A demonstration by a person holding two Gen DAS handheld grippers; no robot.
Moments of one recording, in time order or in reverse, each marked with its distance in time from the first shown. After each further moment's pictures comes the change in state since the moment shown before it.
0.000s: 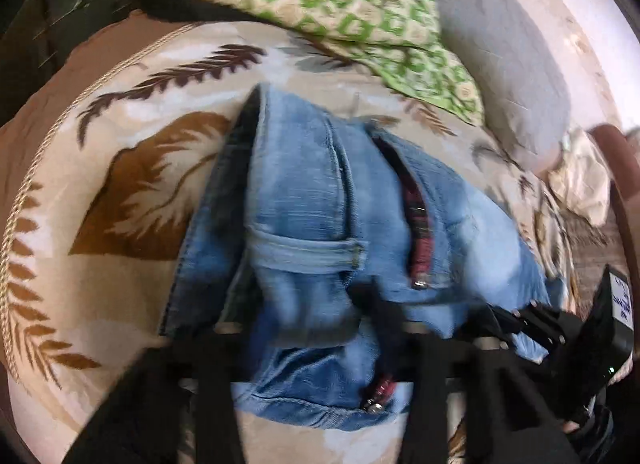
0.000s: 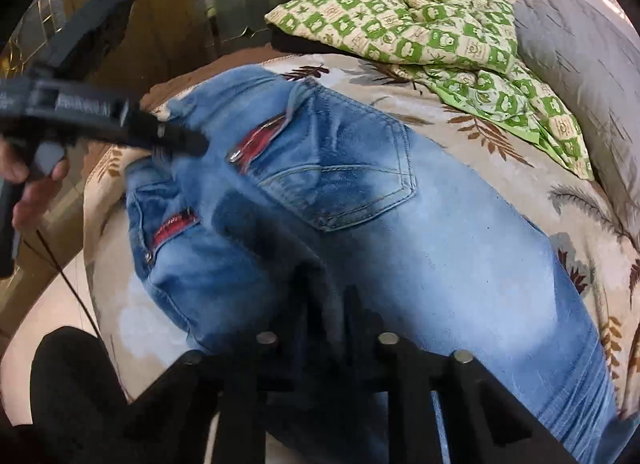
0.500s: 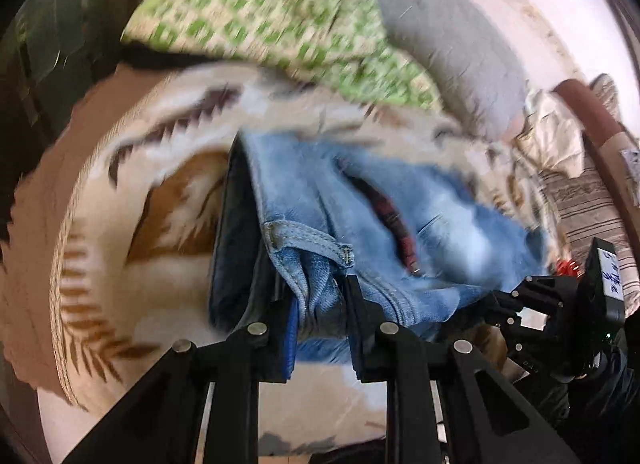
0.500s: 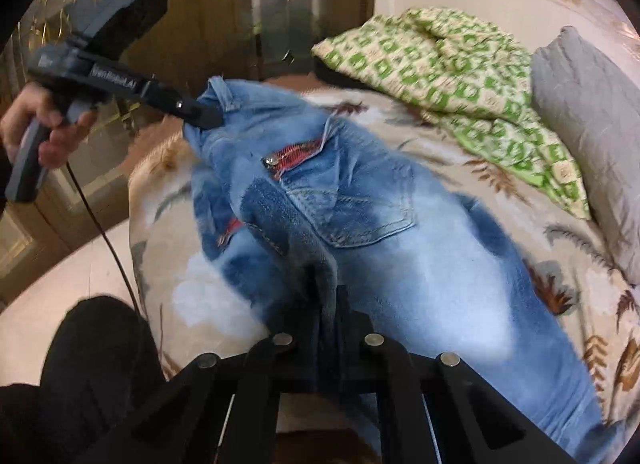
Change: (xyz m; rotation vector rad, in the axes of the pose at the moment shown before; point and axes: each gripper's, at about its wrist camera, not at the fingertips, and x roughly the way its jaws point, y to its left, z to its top) left arm -0.053 0.007 -0.025 0.156 -0.011 0.014; right arm -0.045 0.038 -0.027 -0.124 -0.089 0.037
